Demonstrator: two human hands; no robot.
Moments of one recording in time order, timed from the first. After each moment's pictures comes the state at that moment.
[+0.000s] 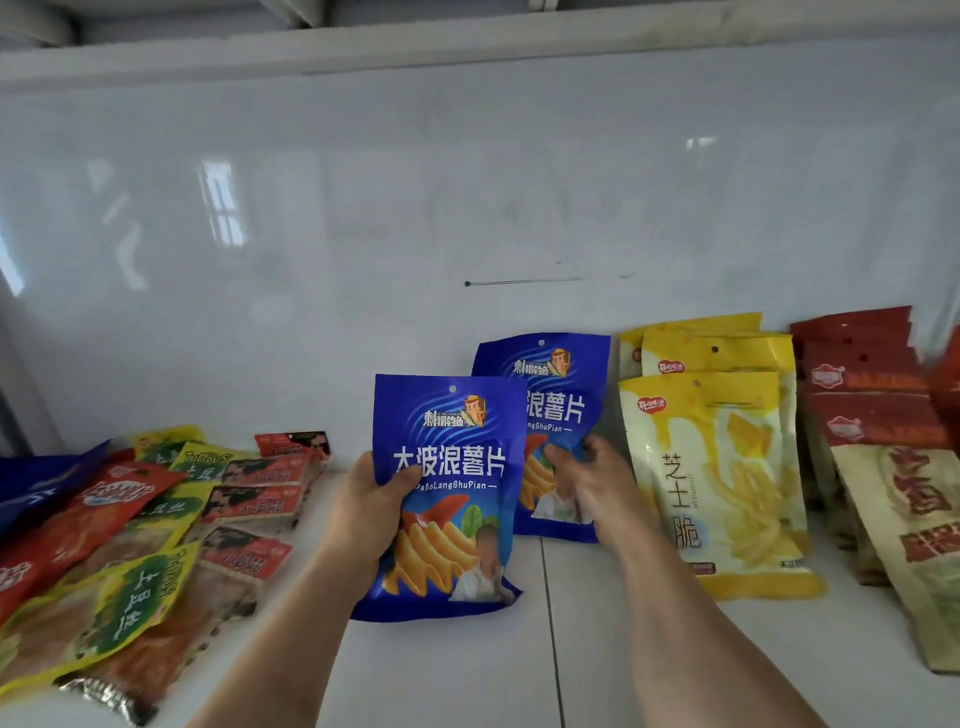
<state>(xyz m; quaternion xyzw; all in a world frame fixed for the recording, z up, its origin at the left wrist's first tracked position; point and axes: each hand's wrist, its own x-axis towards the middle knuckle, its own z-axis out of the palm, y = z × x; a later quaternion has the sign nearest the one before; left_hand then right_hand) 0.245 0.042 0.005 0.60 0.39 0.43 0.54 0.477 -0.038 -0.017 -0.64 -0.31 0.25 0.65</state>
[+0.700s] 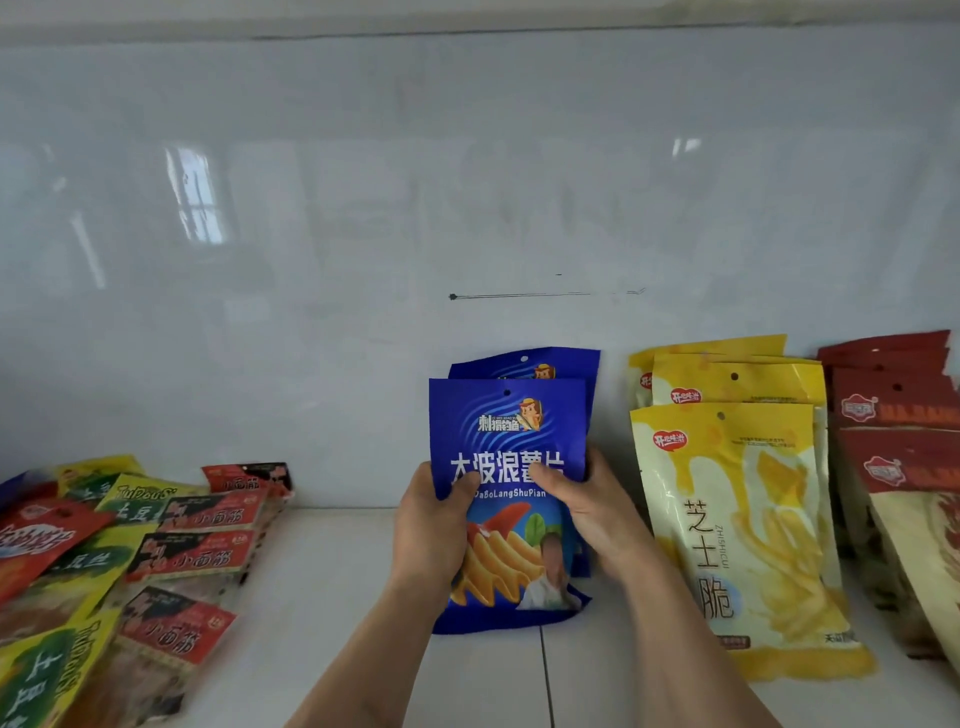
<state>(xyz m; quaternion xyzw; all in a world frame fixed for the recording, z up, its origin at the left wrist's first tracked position) 0.340 0.054 -0.006 0.59 0.36 0.46 0.56 0.499 -0.015 -0.009 -0.57 -0.36 0.32 0.67</state>
